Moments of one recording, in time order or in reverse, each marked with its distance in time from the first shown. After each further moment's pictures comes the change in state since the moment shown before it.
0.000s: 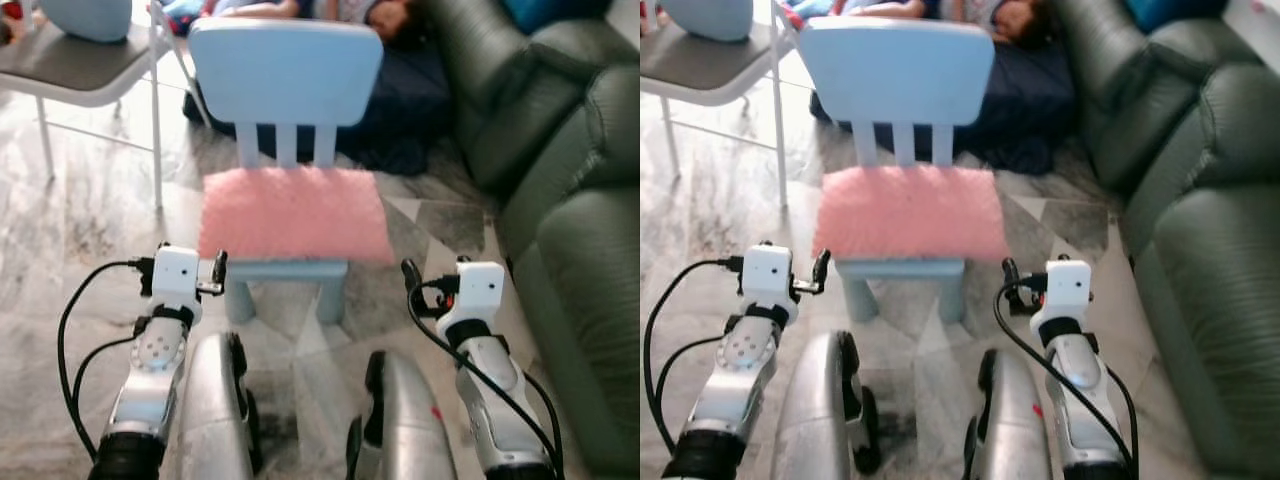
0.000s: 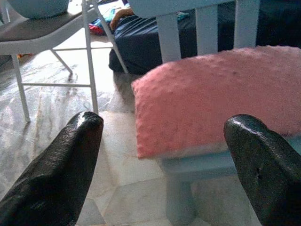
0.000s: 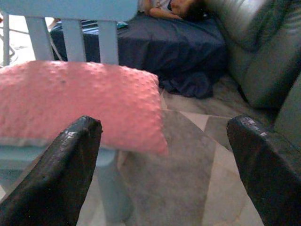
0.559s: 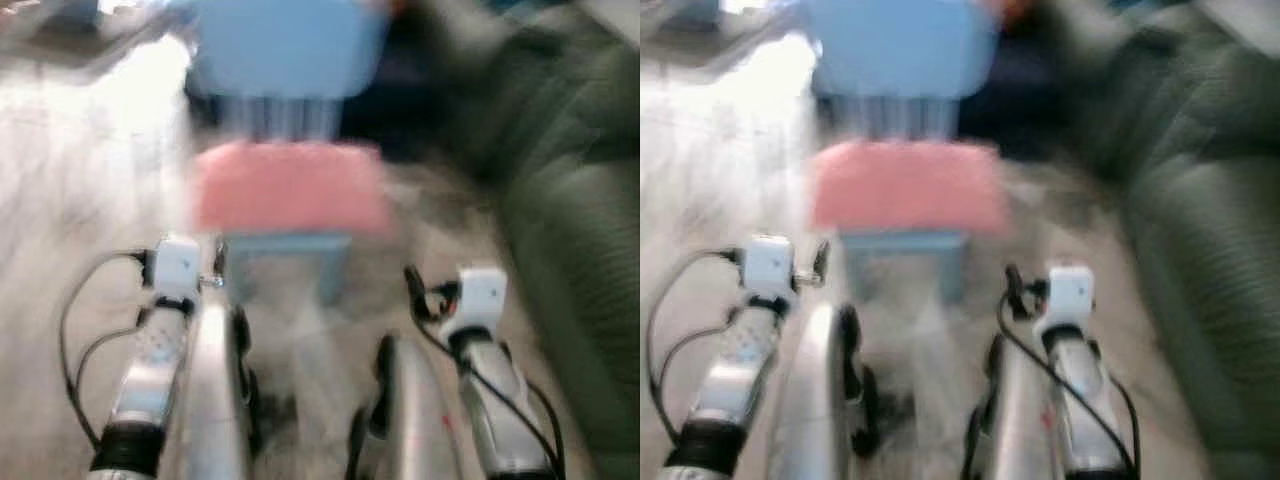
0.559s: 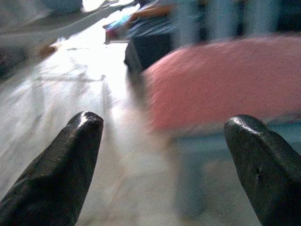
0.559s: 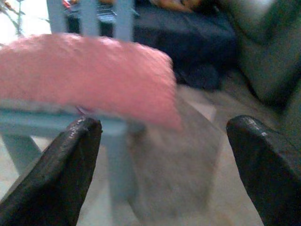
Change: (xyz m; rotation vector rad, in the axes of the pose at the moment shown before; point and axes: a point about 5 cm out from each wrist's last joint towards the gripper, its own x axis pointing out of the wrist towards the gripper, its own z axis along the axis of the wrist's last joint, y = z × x) left arm 0.005 0.007 0.004 0.011 -0.019 0.044; right arm 0.005 0.003 0.005 -0.012 -0.016 0.022
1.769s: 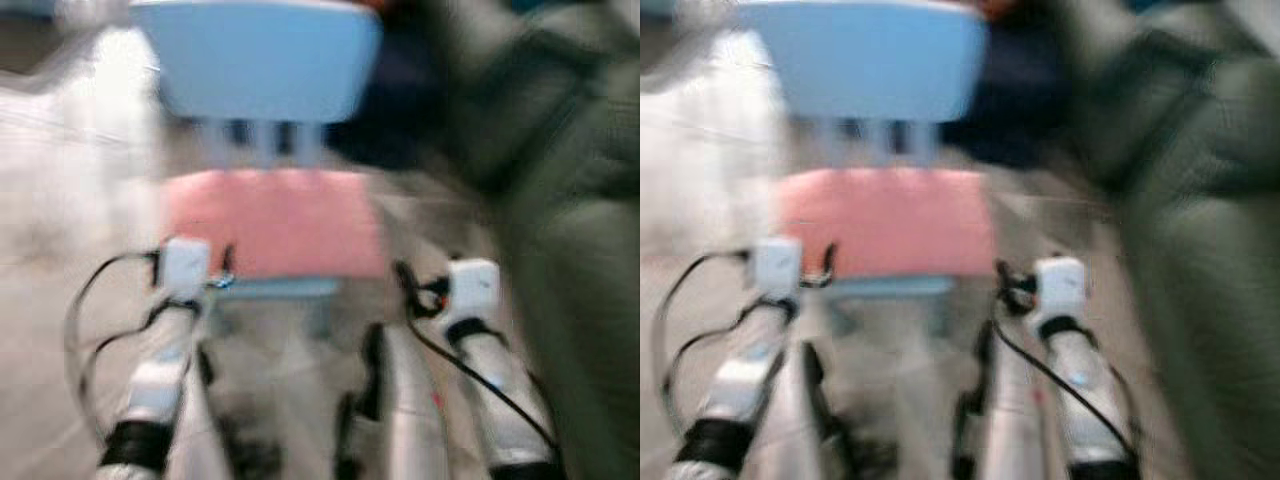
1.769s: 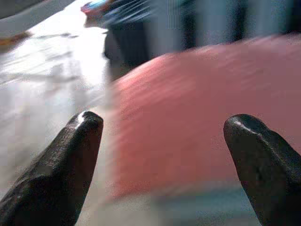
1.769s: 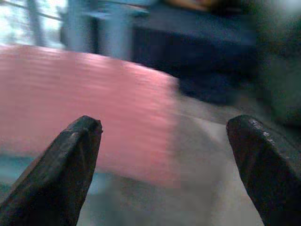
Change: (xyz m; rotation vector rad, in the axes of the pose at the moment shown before) left arm 0.002 -0.005 -0.007 -0.001 0.029 -0.002; right arm -0.001 0.011 -0.001 -0.042 0.000 0.087
